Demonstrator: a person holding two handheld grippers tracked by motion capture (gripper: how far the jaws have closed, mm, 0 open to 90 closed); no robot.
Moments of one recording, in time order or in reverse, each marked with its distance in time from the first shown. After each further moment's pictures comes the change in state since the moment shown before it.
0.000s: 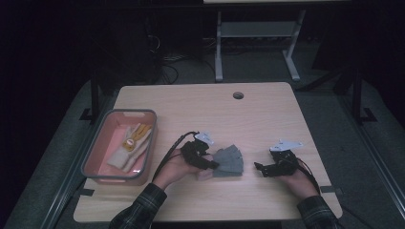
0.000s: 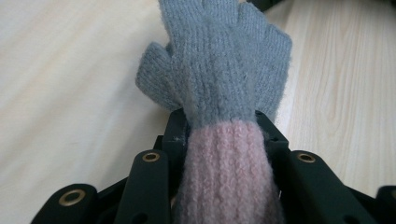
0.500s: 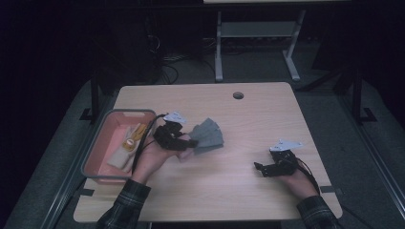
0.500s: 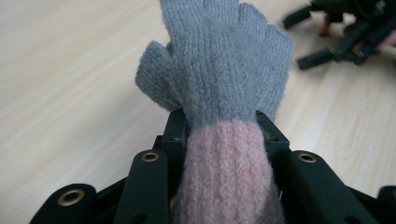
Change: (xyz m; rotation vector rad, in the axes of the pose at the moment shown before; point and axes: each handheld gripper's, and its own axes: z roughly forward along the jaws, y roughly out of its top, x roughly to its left) left arm 0.018 -0.004 -0.089 -0.145 0.204 -0.143; right arm 0.000 0.000 0.001 -0.002 -0.004 -0.007
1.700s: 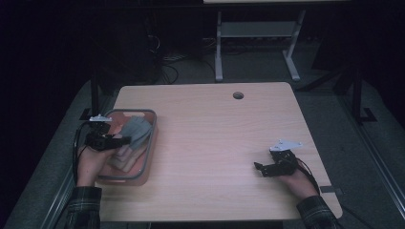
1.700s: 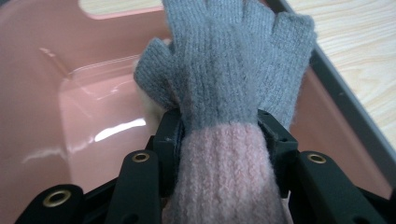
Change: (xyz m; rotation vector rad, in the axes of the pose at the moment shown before) left arm 0.112 -0.113 -0.102 0.007 0.362 -0.377; right arm 0.000 0.000 0.000 0.000 -0.001 0.000
